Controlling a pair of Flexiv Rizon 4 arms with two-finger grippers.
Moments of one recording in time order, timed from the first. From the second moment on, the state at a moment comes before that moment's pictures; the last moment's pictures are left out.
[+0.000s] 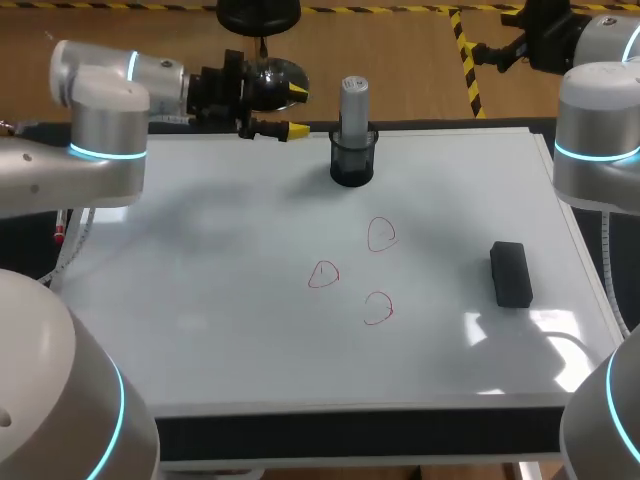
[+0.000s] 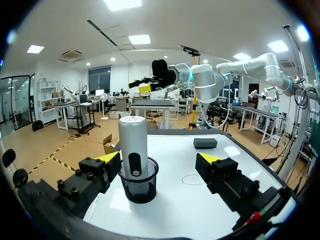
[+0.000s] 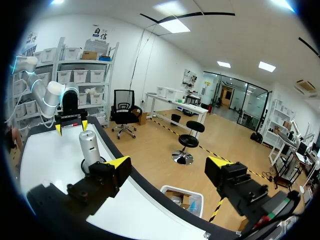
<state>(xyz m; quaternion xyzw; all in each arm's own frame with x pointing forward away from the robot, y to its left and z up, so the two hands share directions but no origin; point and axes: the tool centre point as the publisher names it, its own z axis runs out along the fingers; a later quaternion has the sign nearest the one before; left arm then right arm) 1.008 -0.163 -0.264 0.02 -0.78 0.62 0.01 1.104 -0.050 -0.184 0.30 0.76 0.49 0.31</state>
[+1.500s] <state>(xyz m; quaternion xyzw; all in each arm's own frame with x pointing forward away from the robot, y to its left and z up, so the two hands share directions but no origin) 1.050 -0.216 -0.288 0.00 -0.79 0.61 0.00 1.104 -0.050 -0.184 0.30 0.76 0.49 0.31</state>
